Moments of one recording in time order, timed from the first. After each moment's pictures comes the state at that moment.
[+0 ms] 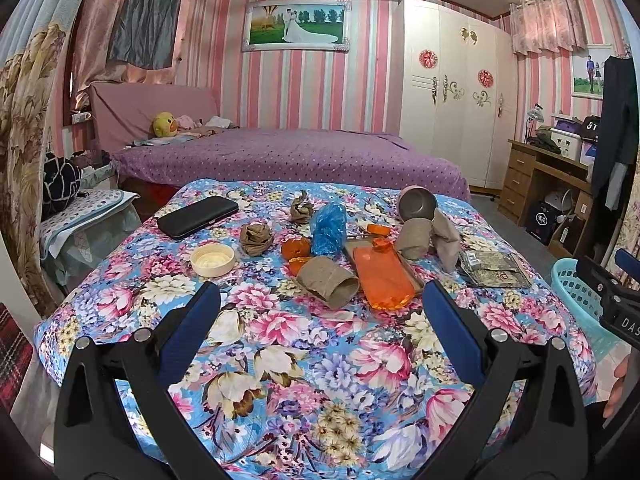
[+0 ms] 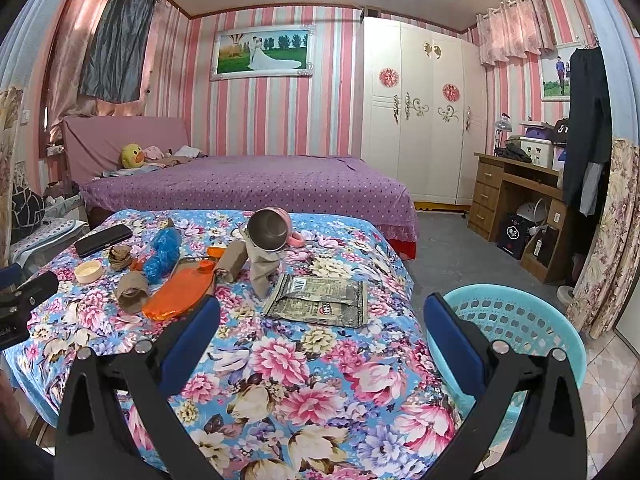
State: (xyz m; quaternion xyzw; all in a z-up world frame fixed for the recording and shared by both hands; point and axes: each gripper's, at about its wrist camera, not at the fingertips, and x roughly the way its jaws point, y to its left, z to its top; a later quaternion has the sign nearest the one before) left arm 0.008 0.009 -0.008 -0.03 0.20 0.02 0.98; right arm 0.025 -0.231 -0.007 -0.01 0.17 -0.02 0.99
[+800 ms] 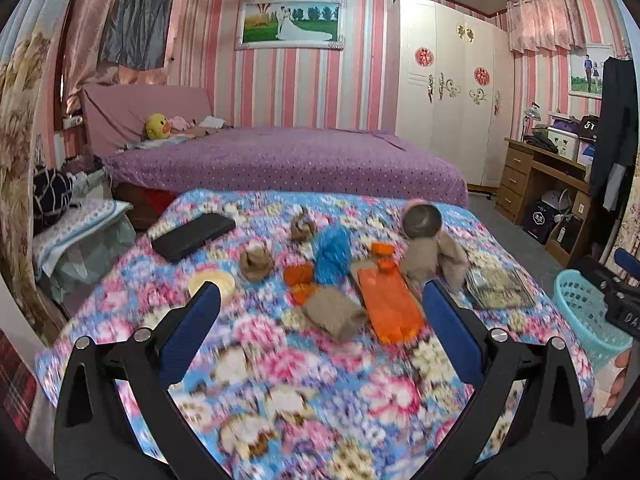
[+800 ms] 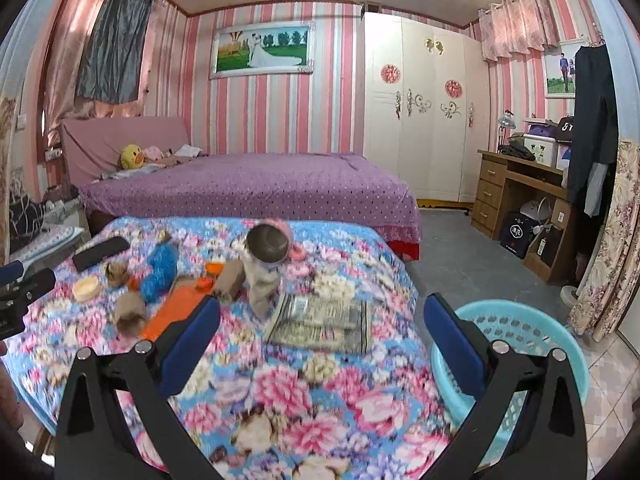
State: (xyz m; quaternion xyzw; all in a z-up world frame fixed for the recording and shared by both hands) left arm 0.046 0.023 0.021 -0.02 0.20 0.01 0.98; right arm 0.055 -0.239 0.022 -0.01 0.17 -0.02 0.99
